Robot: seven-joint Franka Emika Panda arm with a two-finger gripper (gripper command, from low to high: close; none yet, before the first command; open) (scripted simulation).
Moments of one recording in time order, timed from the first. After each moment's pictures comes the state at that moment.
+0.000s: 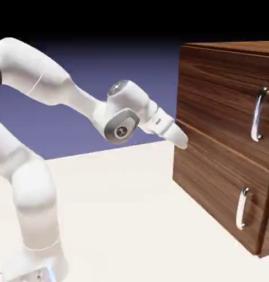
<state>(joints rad) 0.03 -0.58 -0.02 -2.80 -0.05 3.04 0.78</state>
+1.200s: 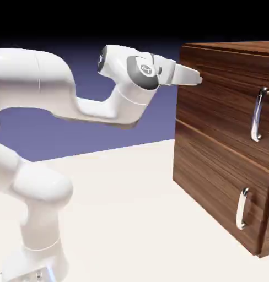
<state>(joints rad) 0.70 -0.82 -0.74 -2.41 -1.62 2.98 1.84</state>
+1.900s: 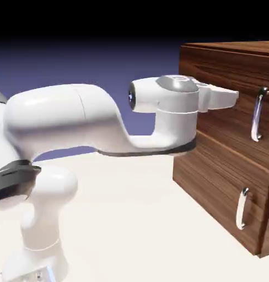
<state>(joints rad) 1.08 -0.96 -1.15 -2.18 -2.53 2.94 2.47</state>
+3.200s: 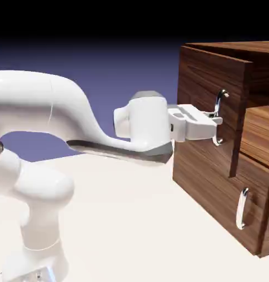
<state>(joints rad) 0.62 -0.85 -0.81 -2.56 -2.65 2.61 2.90</state>
